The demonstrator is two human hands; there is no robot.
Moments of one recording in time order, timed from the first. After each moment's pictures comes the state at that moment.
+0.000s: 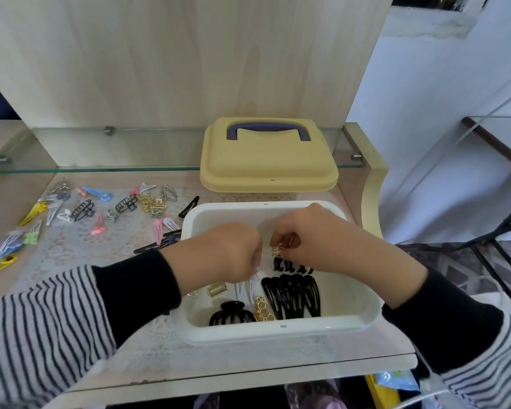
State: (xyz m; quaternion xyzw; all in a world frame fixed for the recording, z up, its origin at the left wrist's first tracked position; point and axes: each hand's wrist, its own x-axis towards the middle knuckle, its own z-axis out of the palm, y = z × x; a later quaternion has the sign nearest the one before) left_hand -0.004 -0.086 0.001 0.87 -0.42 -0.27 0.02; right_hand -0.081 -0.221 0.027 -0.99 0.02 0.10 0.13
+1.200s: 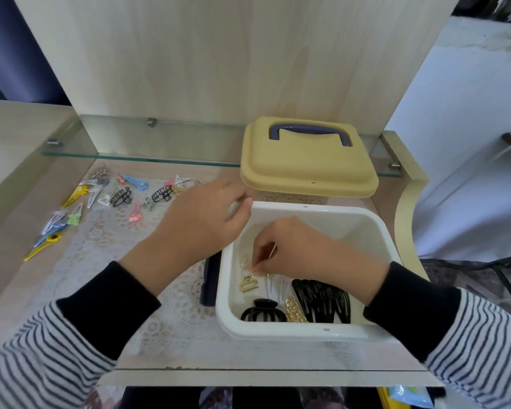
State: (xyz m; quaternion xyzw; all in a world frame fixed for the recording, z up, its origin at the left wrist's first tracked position) left_hand 0.025 -0.008 0.006 0.90 -0.36 0.06 0.25; right_hand -0.047 -0.158 0.013 -0.95 -0.02 0.16 0.26
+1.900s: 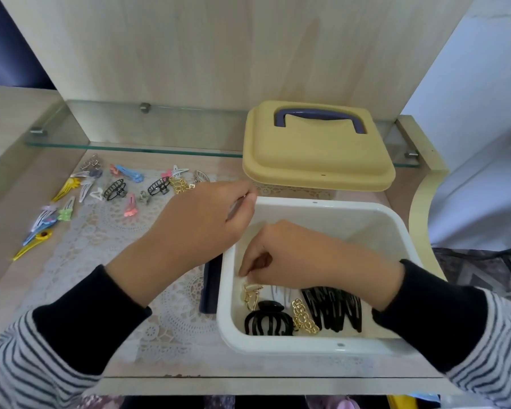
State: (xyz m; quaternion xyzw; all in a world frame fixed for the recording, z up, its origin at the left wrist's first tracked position) left_hand 0.025 -0.009 0.005 0.90 -0.35 0.02 0.25; right_hand -0.040 -0.148 0.017 -0.94 -0.09 0.23 0.24
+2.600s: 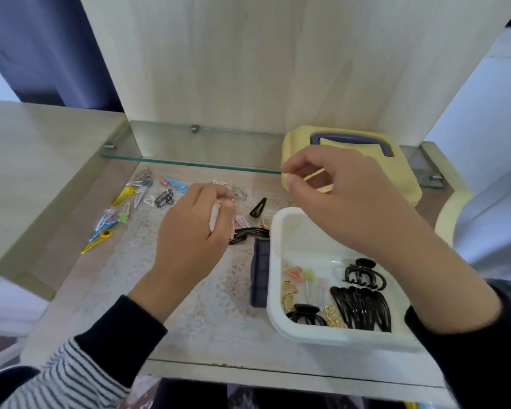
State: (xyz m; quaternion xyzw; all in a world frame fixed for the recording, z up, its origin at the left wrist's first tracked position) left_hand 0.029 0.053 -0.025 0.89 -0.22 0.20 0.35; right_hand -0.049 -0.120 0.090 -0.92 0.03 -0.13 0.36
